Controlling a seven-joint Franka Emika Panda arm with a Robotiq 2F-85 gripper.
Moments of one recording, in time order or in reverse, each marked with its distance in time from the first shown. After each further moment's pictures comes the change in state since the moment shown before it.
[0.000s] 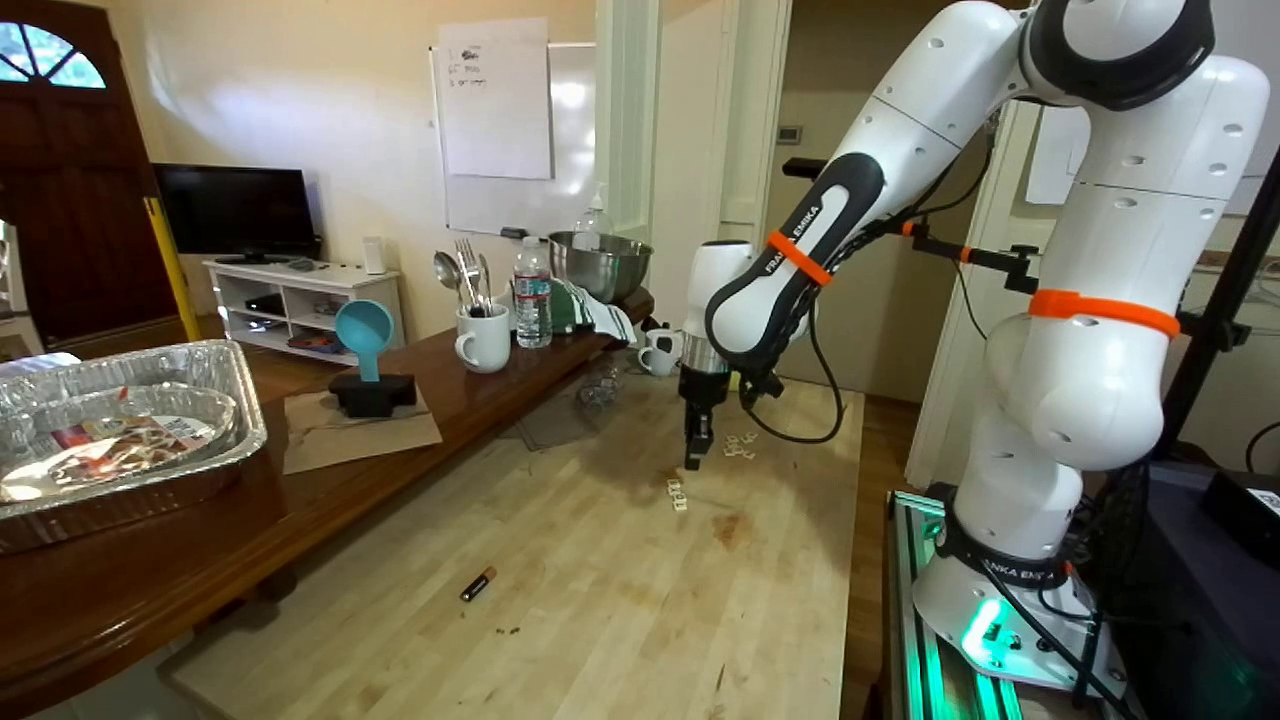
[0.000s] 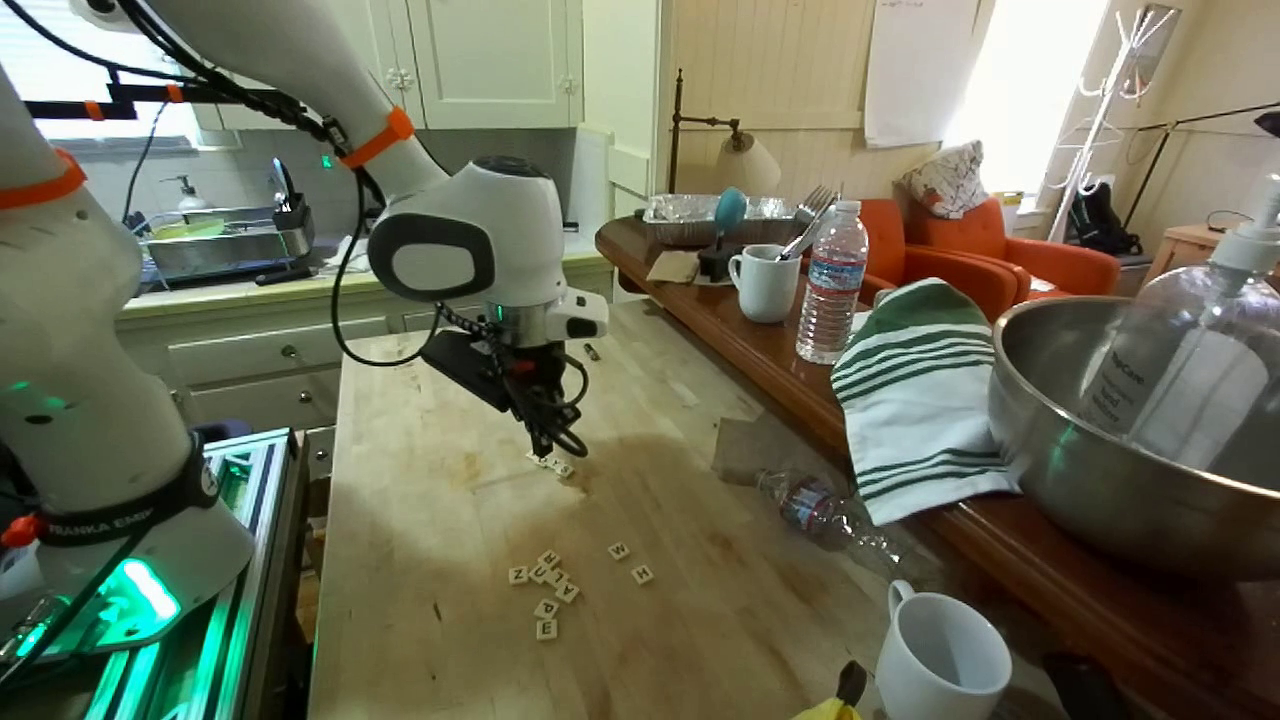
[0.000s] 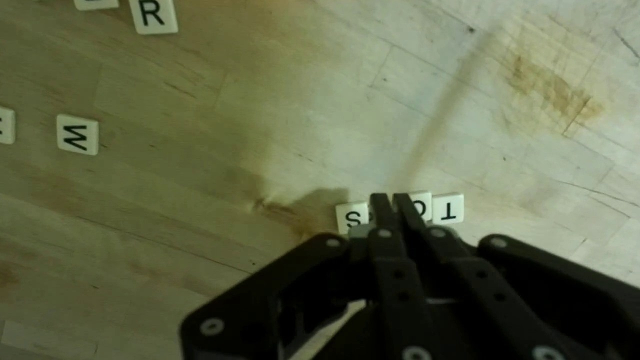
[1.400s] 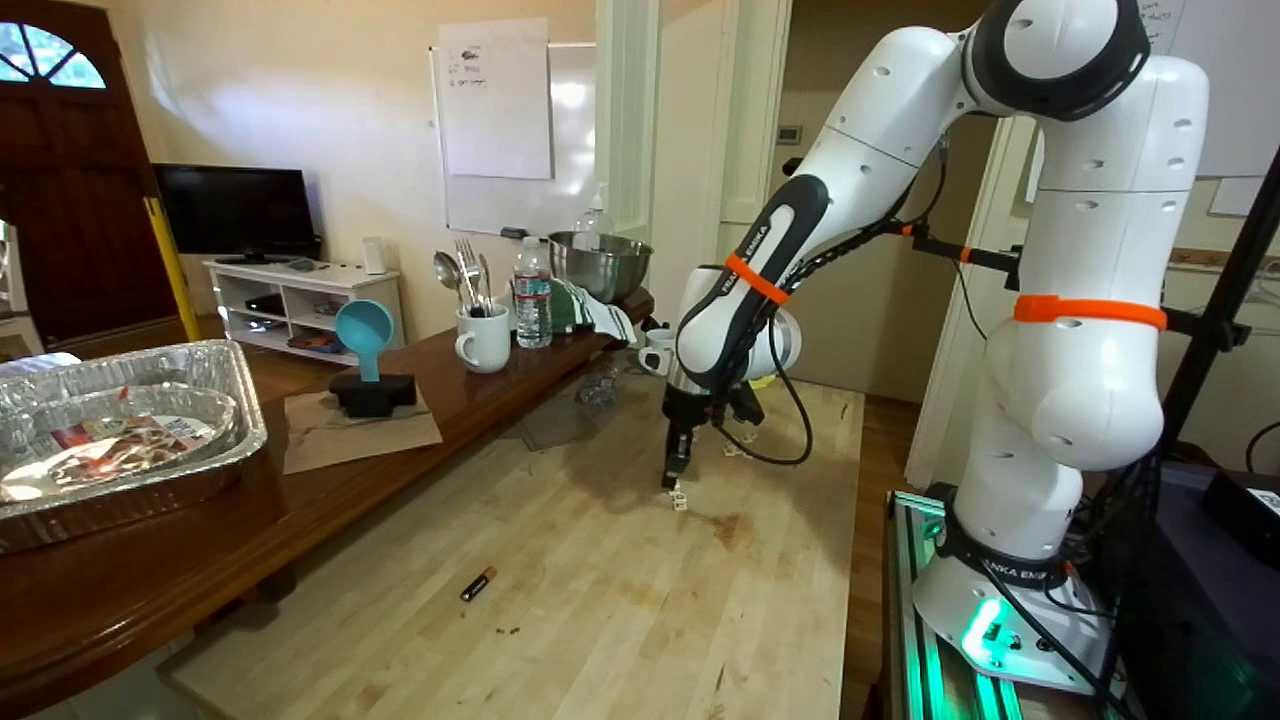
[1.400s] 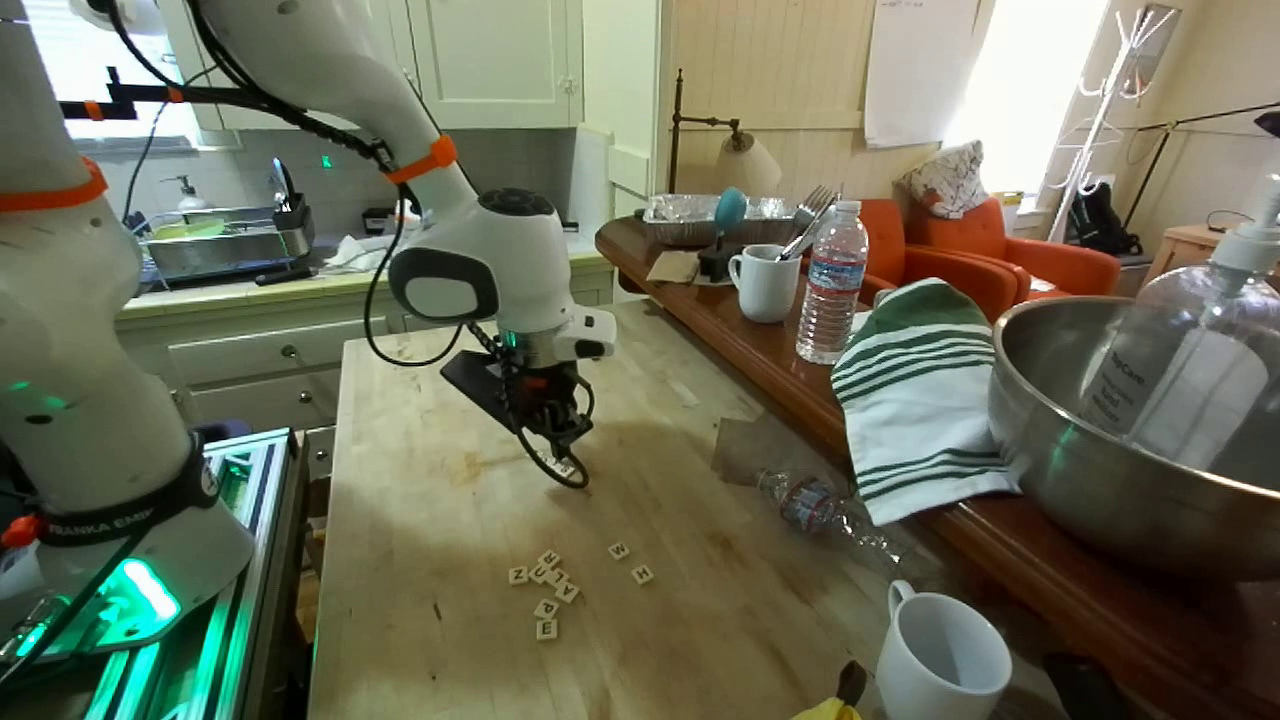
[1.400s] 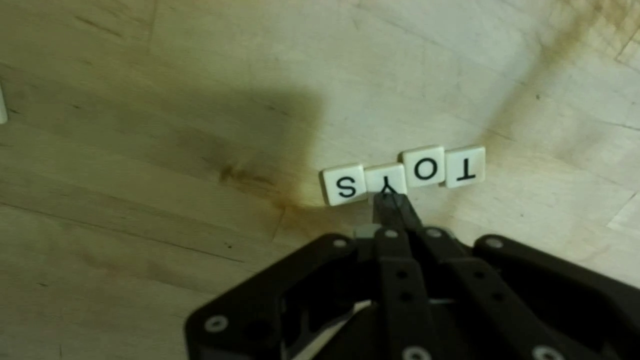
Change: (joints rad) arm 0.001 0.143 0.083 0.039 0.305 0.162 -0.152
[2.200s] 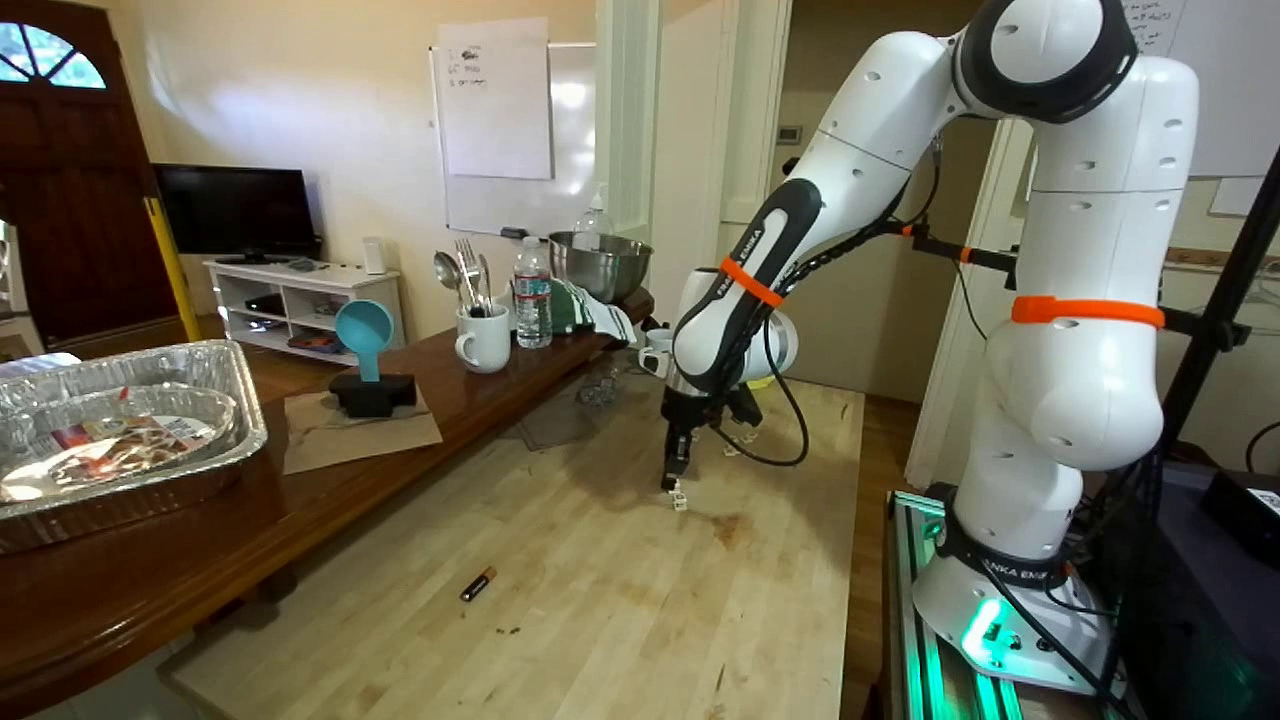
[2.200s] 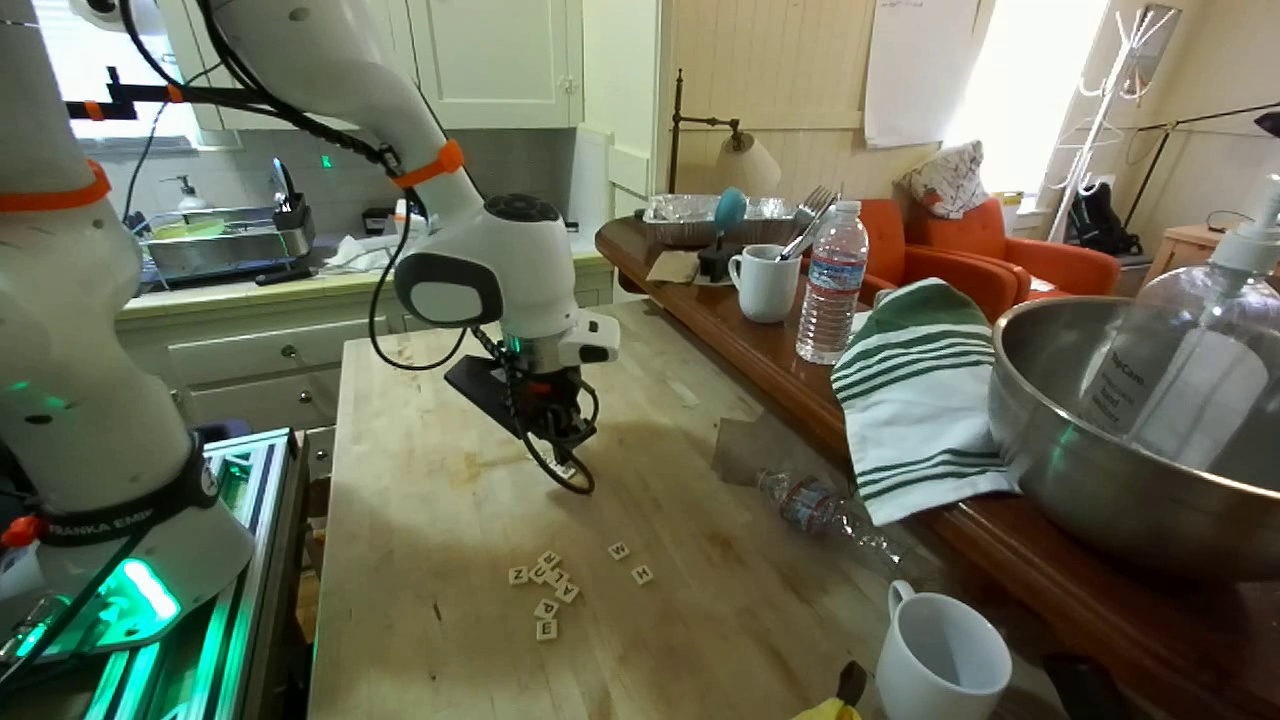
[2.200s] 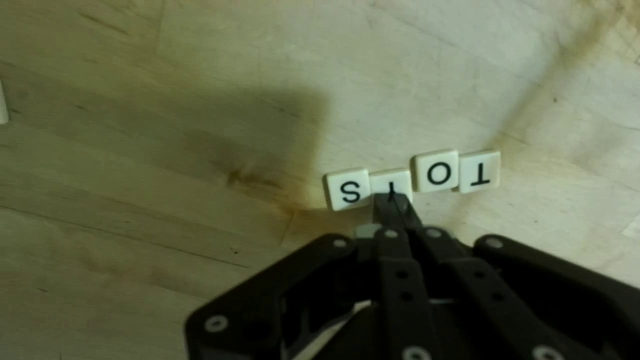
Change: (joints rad) arm -0.002 0.024 -0.005 0.014 0.001 0.003 -0.014
